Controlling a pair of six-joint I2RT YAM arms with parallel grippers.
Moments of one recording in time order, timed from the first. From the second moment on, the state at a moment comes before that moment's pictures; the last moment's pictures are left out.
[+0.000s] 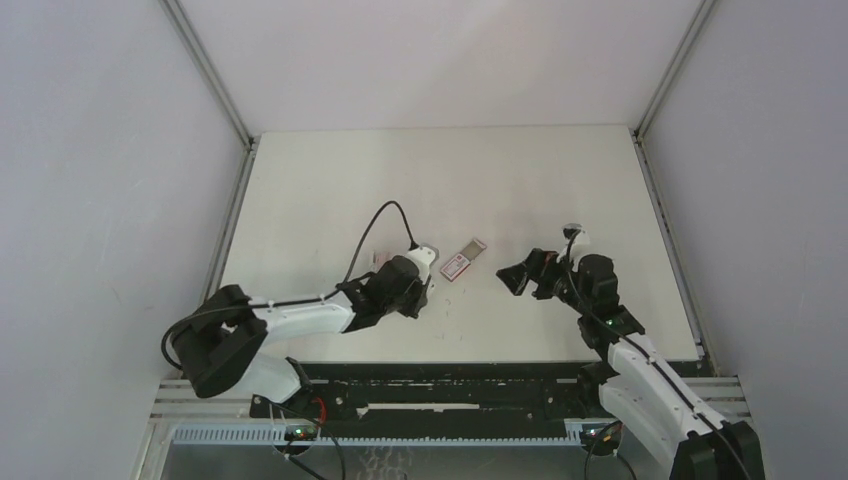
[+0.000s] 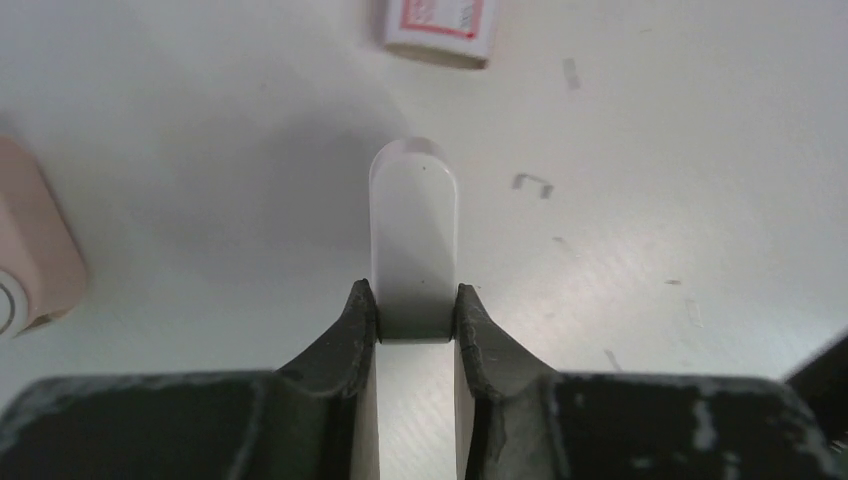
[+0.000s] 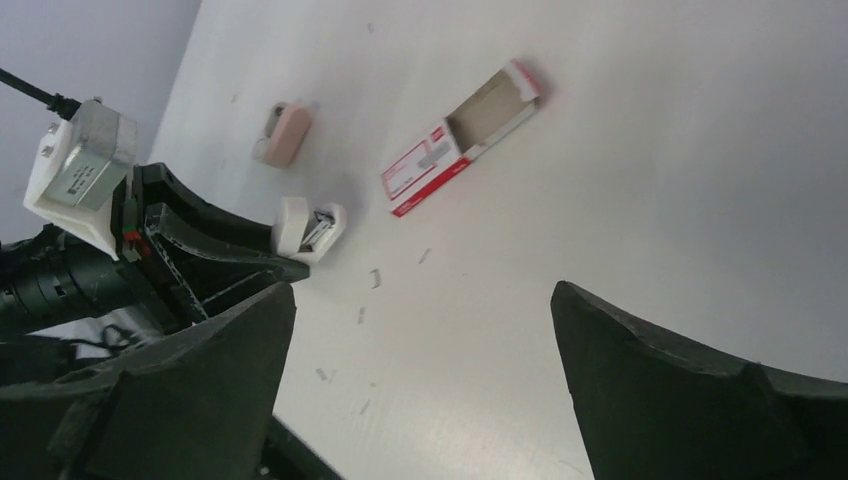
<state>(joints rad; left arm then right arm) -0.89 1.45 0.61 0.03 -0.15 -0.29 0.26 0.71 0.26 0.08 -0.36 0.54</state>
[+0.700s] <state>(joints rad) -1.04 1.24 0.61 0.16 -0.01 -0.27 0.61 1.14 0.43 0.28 -0.38 0.88</state>
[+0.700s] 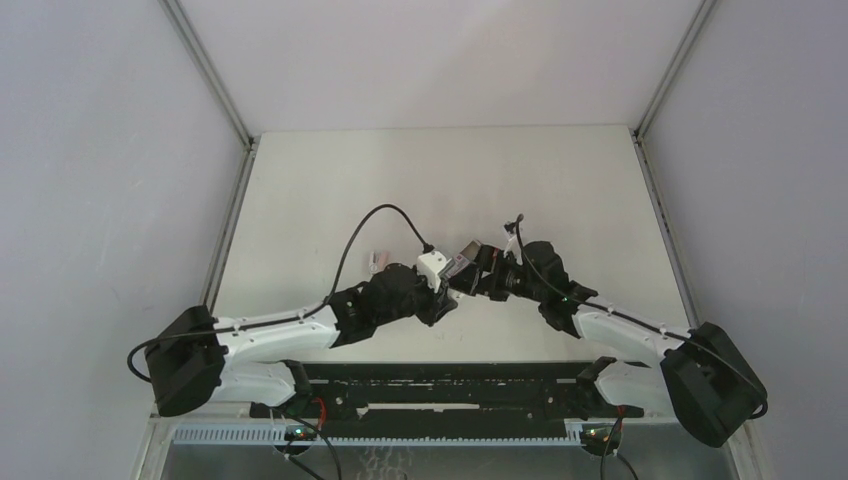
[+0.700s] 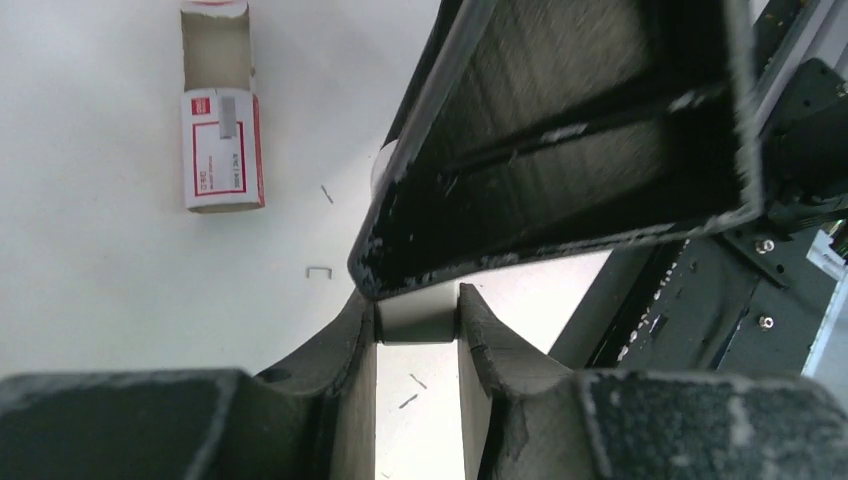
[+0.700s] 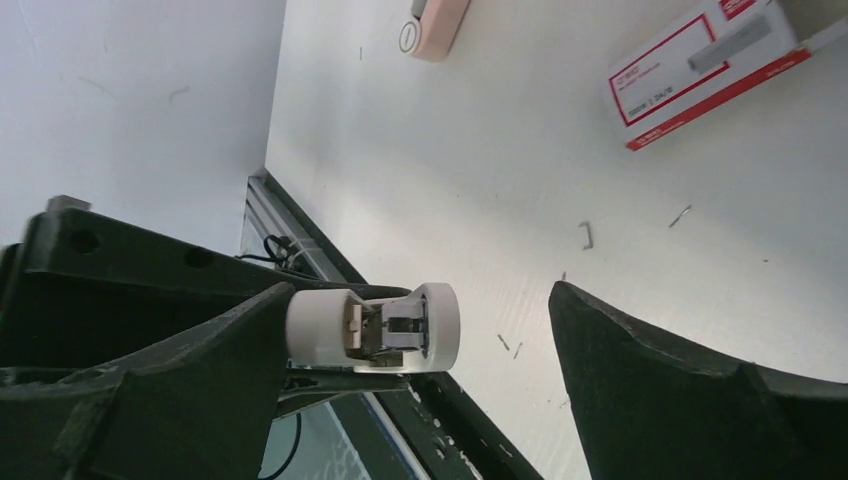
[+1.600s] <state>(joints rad) -1.05 1.21 0.61 0.19 -0.04 -0.27 0.60 1.03 0.45 0.28 -0.37 0.88</state>
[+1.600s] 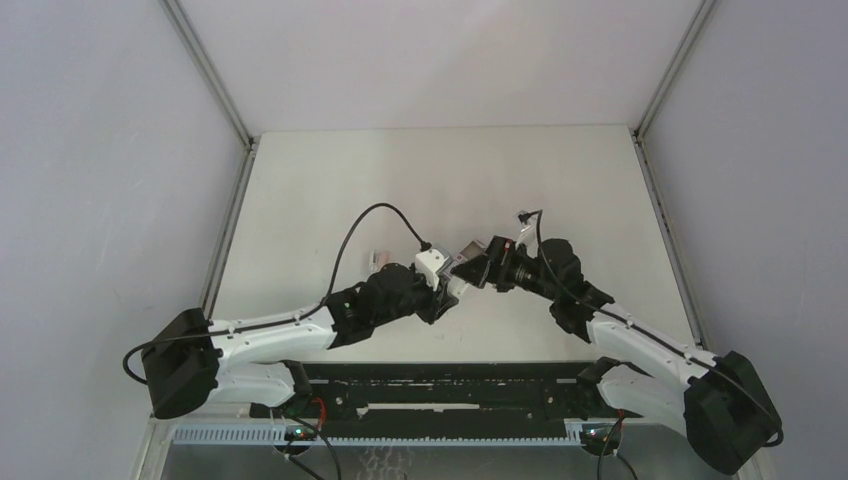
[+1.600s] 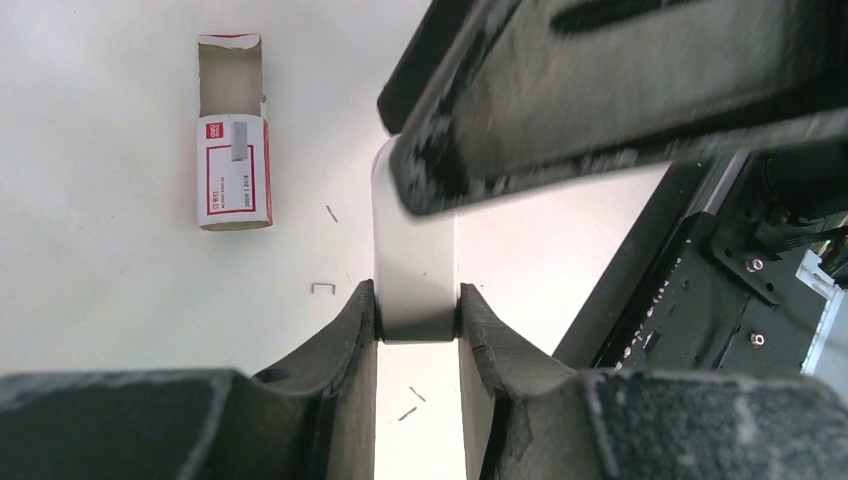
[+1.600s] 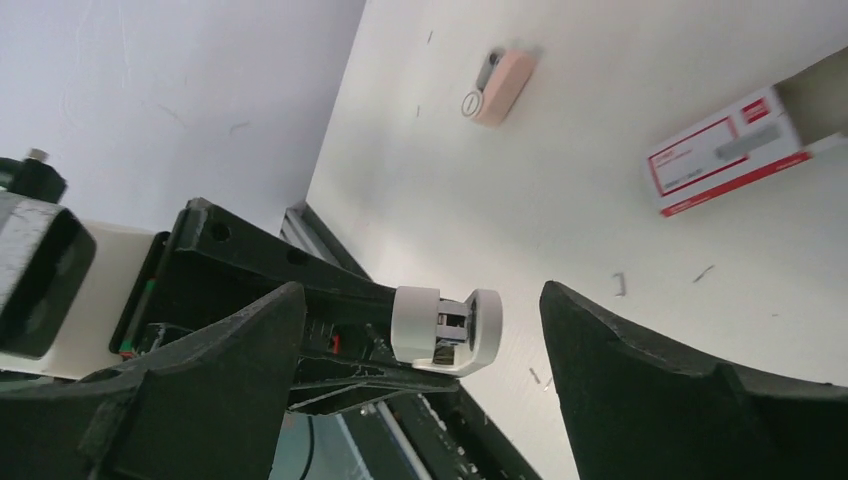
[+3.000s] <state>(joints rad) -0.63 1.49 0.73 -0.08 -0.14 -0.35 0.40 0.83 0.45 -0.12 -0.11 0.56</state>
